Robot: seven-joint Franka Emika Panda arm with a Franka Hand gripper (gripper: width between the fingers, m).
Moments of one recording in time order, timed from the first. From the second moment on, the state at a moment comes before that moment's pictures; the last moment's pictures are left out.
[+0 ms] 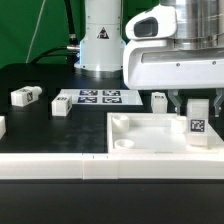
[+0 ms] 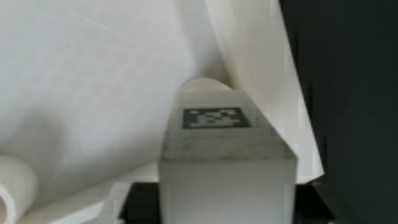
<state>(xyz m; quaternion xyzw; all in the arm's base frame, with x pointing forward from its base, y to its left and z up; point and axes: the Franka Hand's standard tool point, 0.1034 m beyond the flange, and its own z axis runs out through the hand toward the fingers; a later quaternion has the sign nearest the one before) 0.642 0.111 0.081 -0.97 0.22 0.04 0.07</state>
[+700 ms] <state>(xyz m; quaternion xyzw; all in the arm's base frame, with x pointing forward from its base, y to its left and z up) 0.641 0.115 0.080 -0.87 0.50 0.05 0.04</state>
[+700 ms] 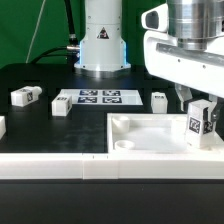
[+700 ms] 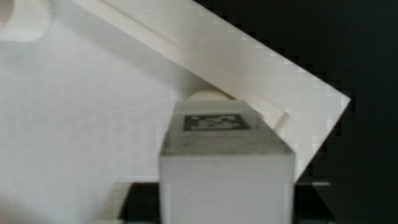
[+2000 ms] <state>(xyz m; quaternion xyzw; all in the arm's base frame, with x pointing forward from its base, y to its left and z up) 0.642 0.128 0.079 -1.00 -0.08 0.01 0.04</state>
